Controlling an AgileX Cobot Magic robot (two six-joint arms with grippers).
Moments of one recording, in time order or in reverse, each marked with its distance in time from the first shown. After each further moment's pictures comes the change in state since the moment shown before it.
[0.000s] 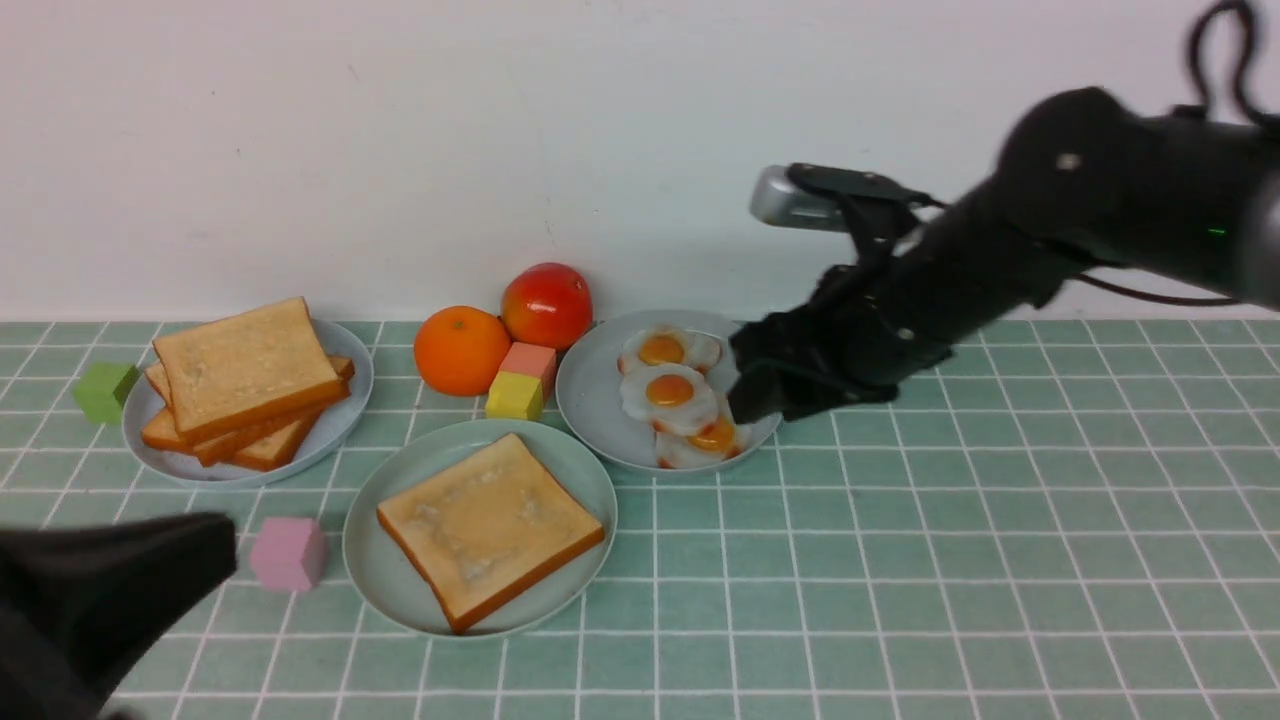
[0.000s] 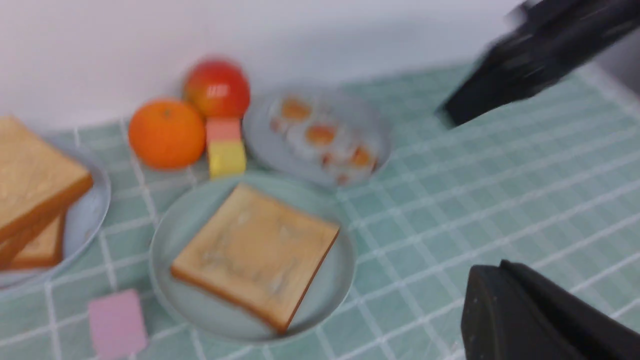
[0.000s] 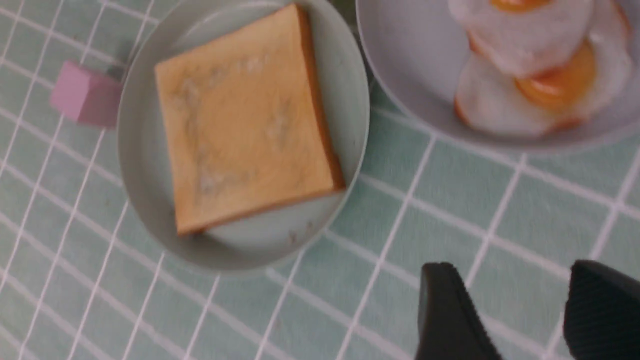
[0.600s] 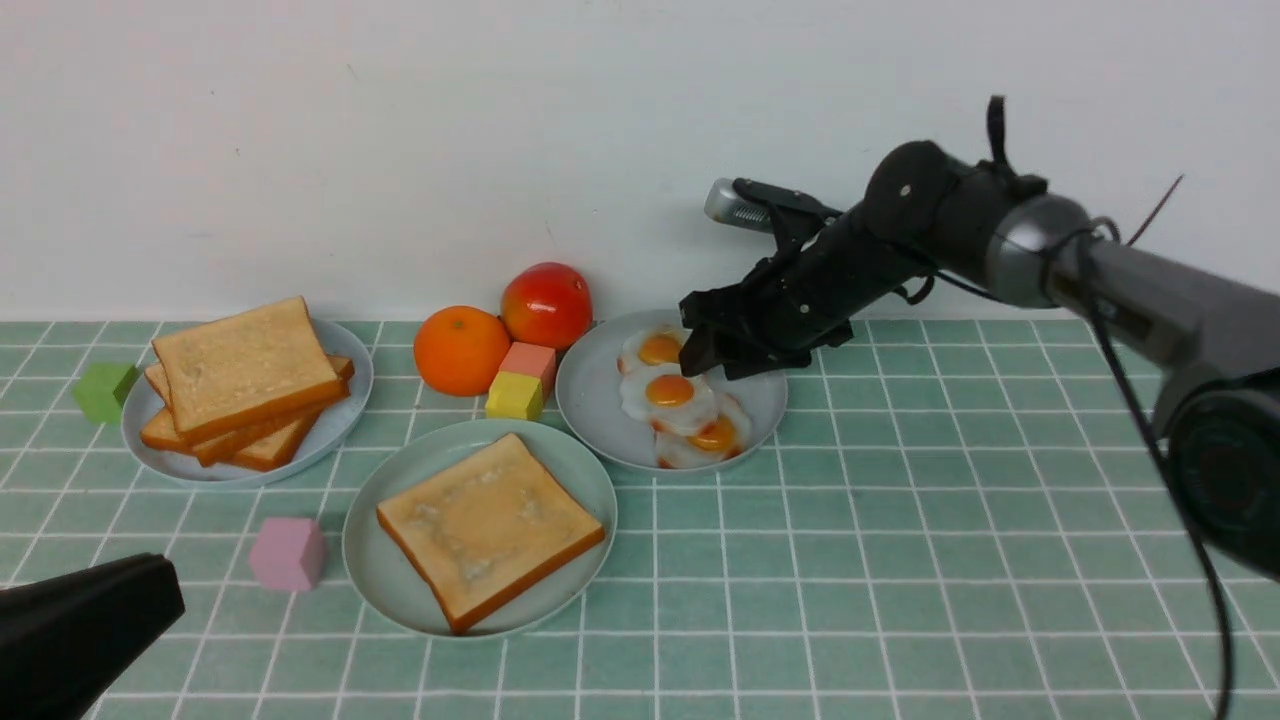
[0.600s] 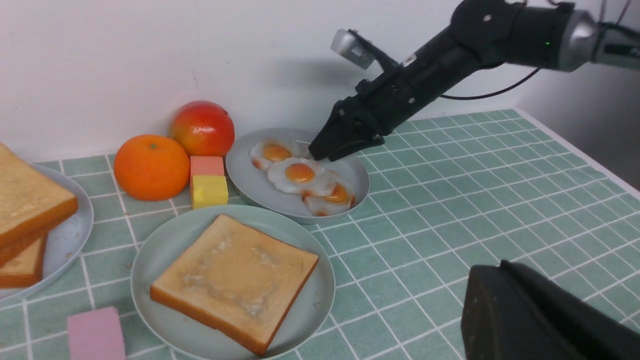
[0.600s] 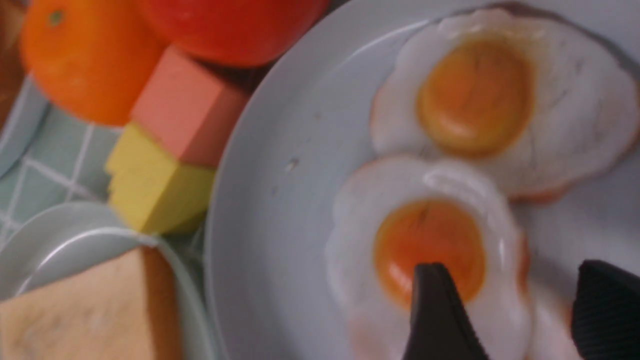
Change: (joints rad) right arm -0.073 0.545 -0.601 0.047 0.046 0.003; left arm 0.000 -0.113 0.060 -0.031 -0.027 -0.004
